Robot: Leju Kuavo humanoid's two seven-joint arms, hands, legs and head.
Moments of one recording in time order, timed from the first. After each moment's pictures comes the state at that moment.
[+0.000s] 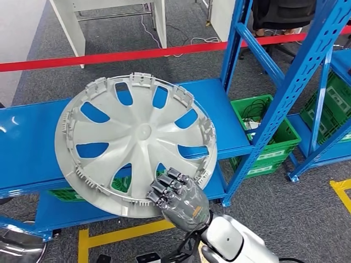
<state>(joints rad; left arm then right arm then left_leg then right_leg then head) -0.08 -0.02 -0.79 -0.28 0.53 0.18 -0.21 -0.14 -0.14 0.75 -1.72 1.57 -0.70 -0.06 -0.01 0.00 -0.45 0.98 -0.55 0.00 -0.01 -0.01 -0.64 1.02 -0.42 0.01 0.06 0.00</state>
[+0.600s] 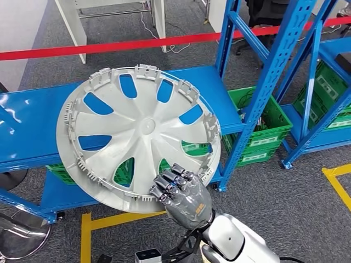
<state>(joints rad) -0.10 0.00 -0.81 -0.27 0.48 0.16 -0.06 -0.15 -0.14 0.75 -1.74 1.57 -0.70 -0.03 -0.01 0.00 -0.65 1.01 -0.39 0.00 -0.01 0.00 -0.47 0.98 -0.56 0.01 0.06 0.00</state>
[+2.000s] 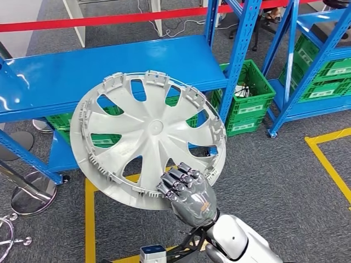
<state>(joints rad) -0.11 0.01 -0.83 -0.24 0.45 0.12 0.04 -0.10 -0.14 0.68 -1.75 1.57 -0.70 -0.04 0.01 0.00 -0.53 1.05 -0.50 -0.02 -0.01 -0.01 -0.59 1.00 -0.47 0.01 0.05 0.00</state>
